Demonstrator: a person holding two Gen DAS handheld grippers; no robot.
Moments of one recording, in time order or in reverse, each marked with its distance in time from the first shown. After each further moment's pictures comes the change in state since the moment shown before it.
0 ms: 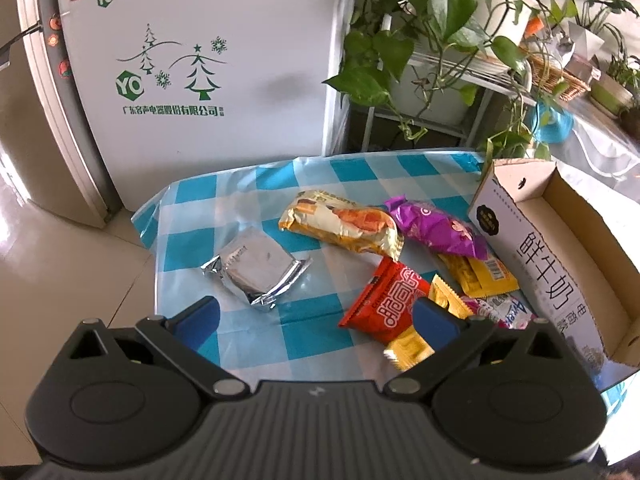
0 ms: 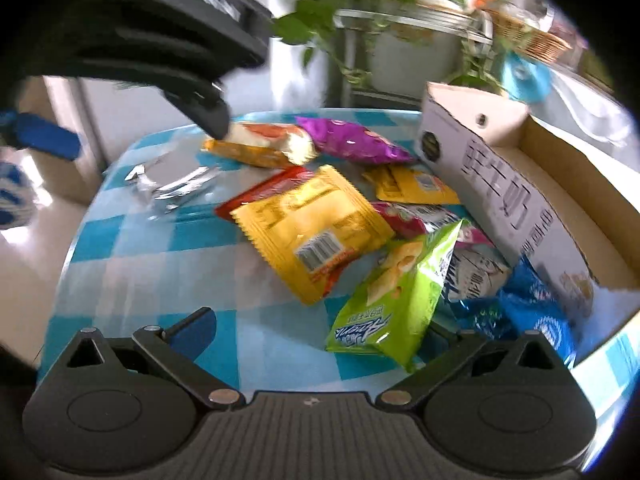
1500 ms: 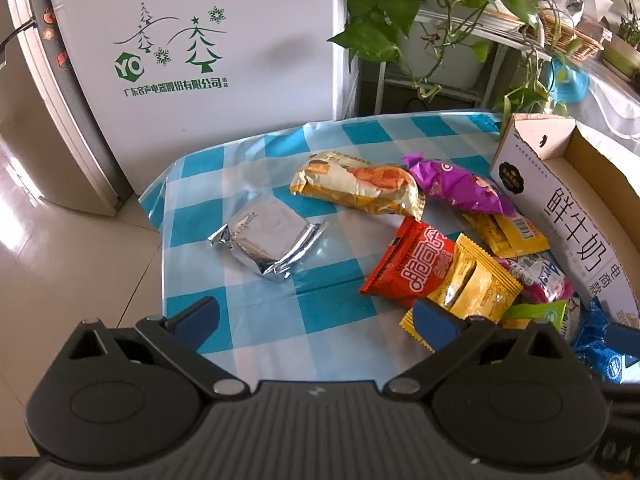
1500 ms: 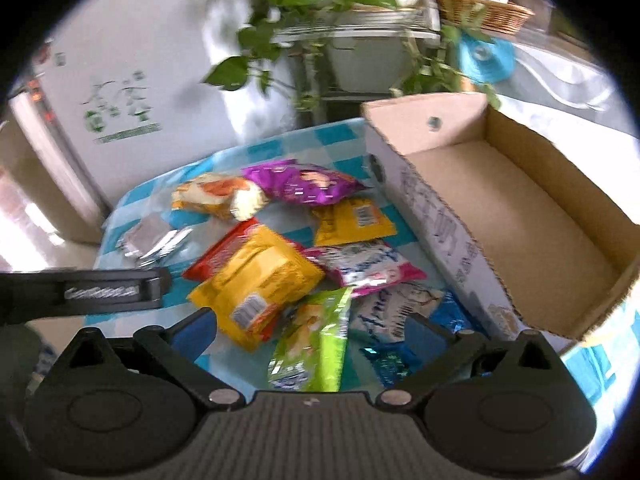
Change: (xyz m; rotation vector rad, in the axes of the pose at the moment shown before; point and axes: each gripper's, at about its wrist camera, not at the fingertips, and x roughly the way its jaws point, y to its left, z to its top) left arm 0.022 -0.004 -0.013 0.048 0.079 0.061; right arm -0.024 -0.066 0.047 0.189 0.037 0.022
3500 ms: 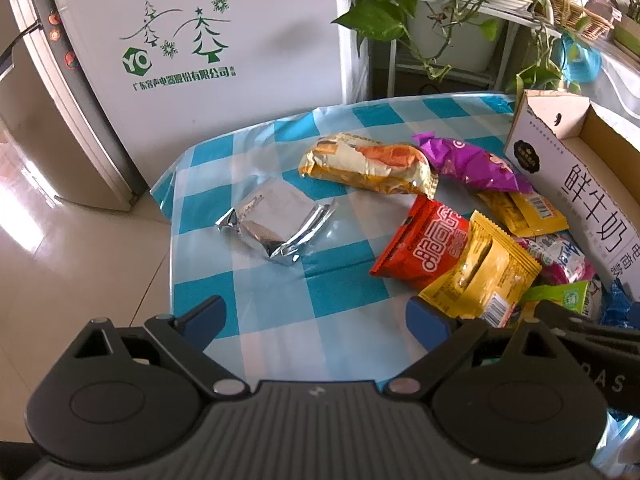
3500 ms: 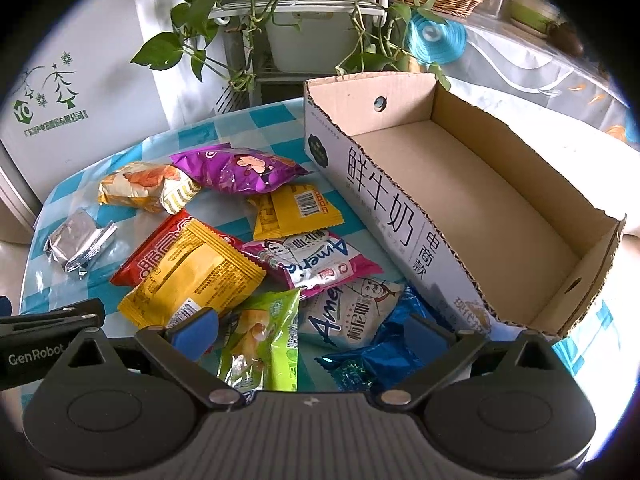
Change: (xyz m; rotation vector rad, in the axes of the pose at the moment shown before) left arm 0.008 -0.006 -0.010 0.018 0.025 0.059; right arm 0.023 0.001 0.006 0.016 0.056 -0.184
